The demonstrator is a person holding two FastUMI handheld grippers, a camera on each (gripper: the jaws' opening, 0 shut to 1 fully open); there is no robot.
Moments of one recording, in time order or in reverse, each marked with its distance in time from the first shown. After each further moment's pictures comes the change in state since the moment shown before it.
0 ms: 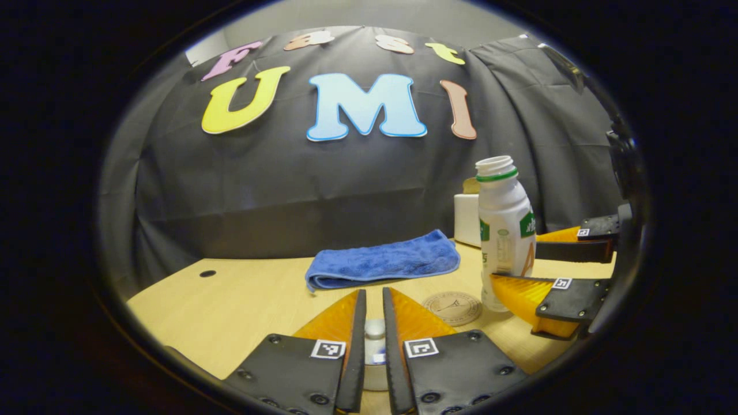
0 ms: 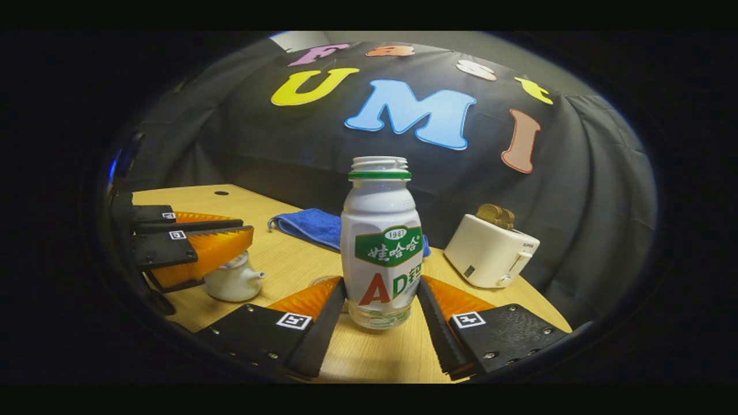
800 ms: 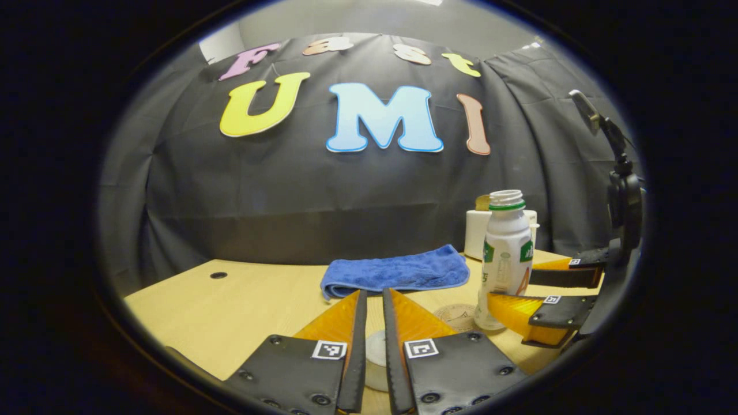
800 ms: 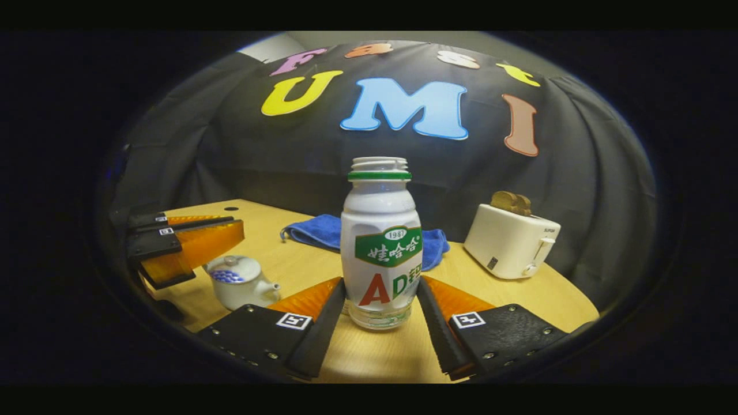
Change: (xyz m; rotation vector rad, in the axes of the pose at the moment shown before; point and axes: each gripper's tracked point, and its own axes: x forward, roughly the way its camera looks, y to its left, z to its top) left arm -0.009 0.027 0.015 -0.052 -0.039 0.055; right arm 0.010 0.018 0.007 0.148 -0.005 0.095
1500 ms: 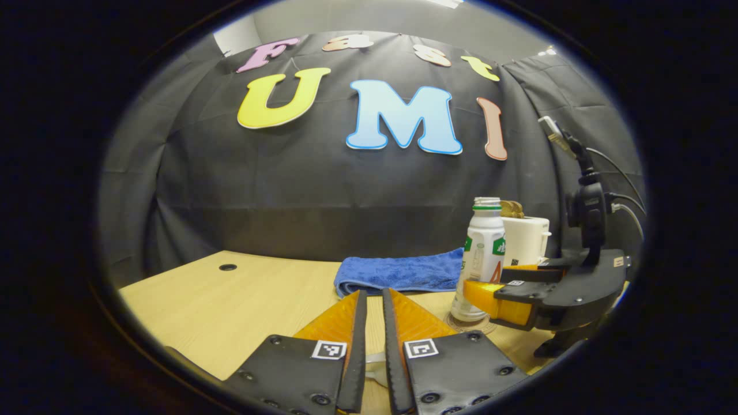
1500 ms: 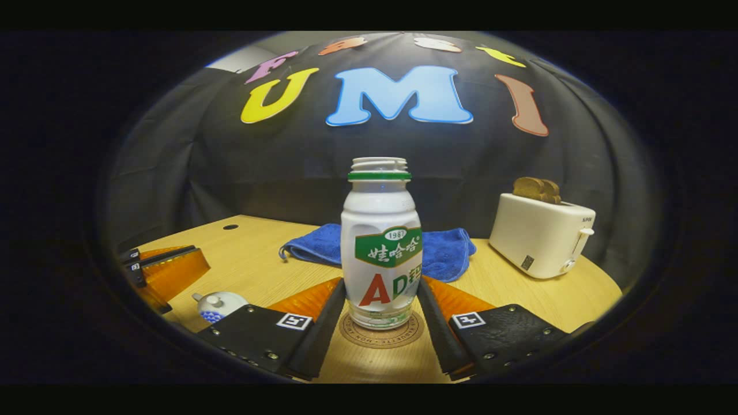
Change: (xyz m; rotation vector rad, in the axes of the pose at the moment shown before) left arm -0.001 0.023 -0.001 -0.059 0.008 0.048; right arm 0.066 0.005 0.006 0.128 0.045 0.039
